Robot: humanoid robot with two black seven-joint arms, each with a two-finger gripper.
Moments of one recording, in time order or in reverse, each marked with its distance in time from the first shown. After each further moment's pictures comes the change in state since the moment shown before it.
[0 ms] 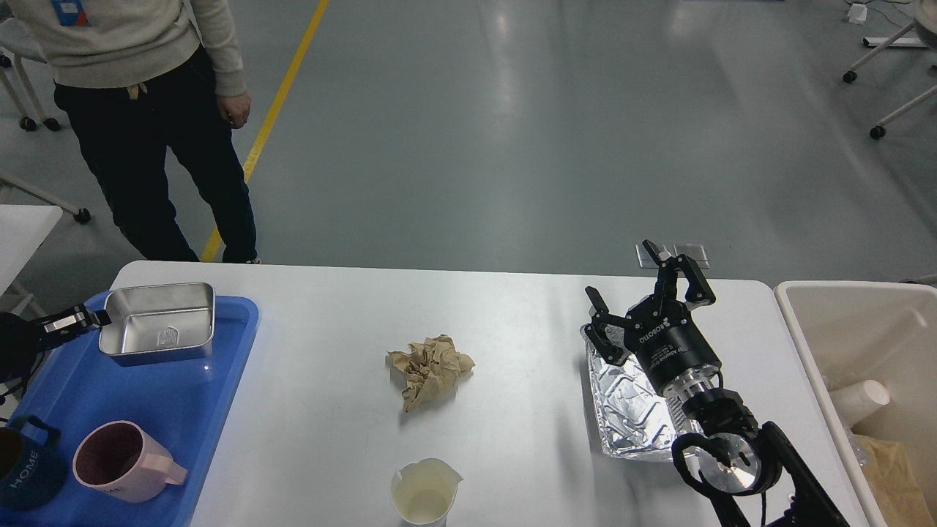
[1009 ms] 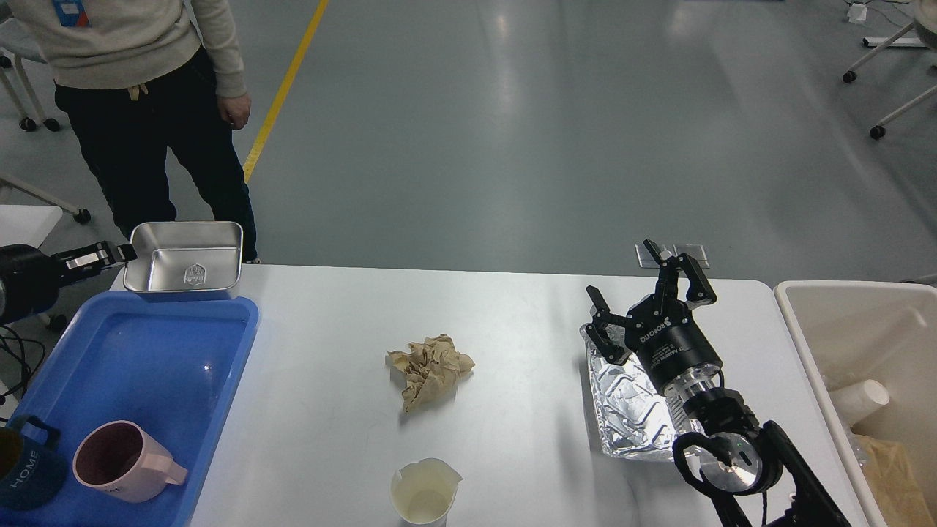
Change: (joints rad) left arm -0.158 0.043 0.001 -0.133 0.025 -0.003 0.030; right arm 0.003 -0.002 0.000 -0.001 0.002 0.000 0.000
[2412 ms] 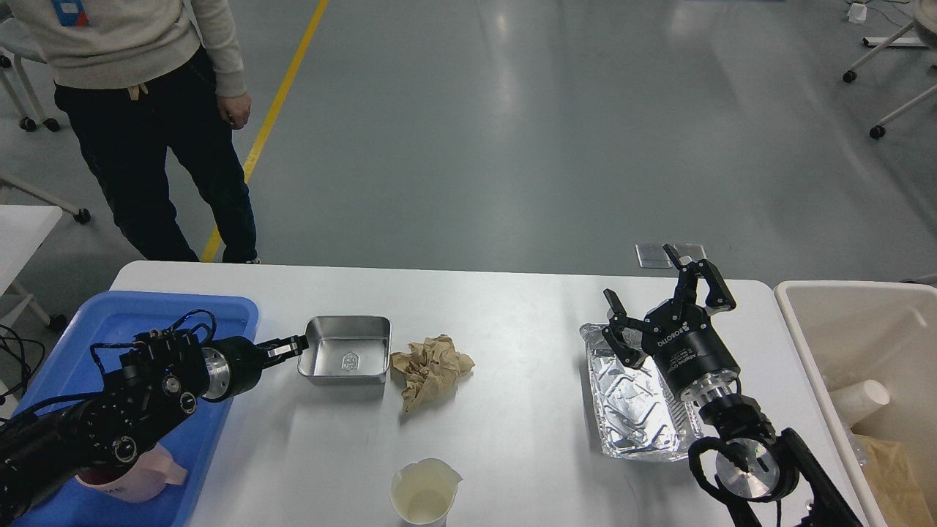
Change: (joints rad) left arm 0.103 -0.622 0.005 0.345 0.207 0.095 0.018; right arm -0.027 -0.023 0.030 0.008 0.029 0.008 0.000
